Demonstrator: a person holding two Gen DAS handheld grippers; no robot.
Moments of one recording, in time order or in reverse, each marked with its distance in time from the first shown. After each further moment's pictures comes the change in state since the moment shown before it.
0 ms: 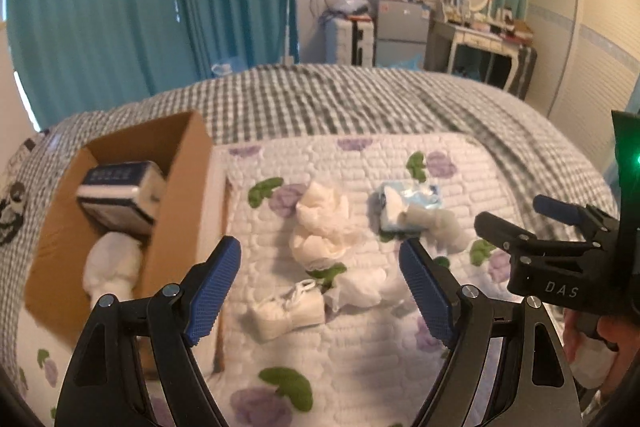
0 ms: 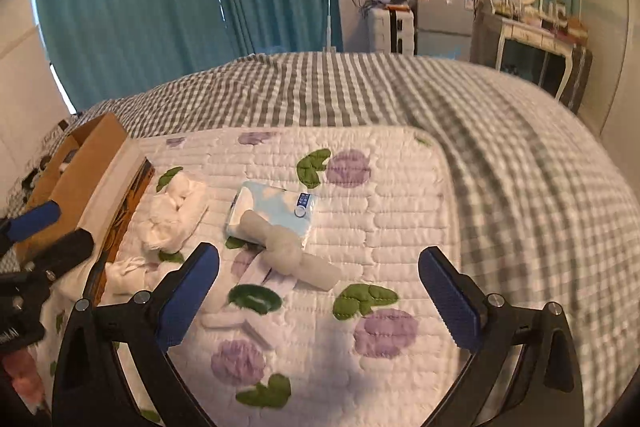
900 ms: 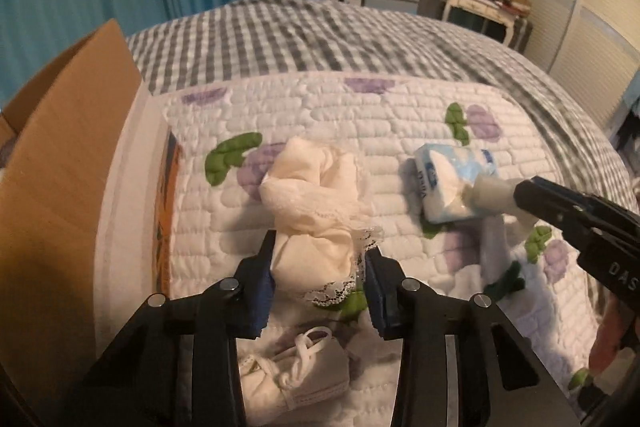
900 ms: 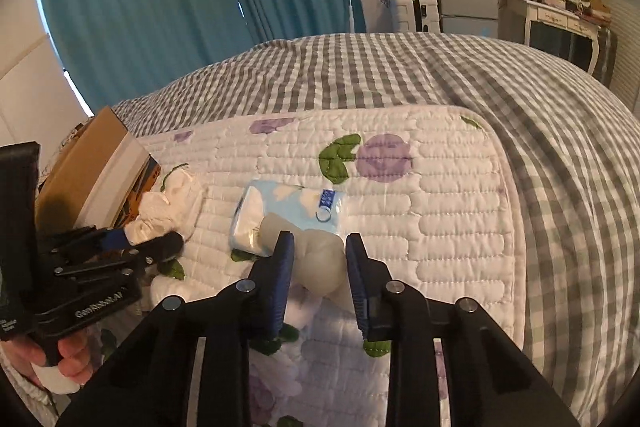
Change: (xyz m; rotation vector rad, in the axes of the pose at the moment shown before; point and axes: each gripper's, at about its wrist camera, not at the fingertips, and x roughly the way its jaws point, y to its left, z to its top) left arm 0.093 0.019 -0.006 0.024 0.137 -0.078; right arm 0.048 -0.001 -0.002 0.022 0.017 0.110
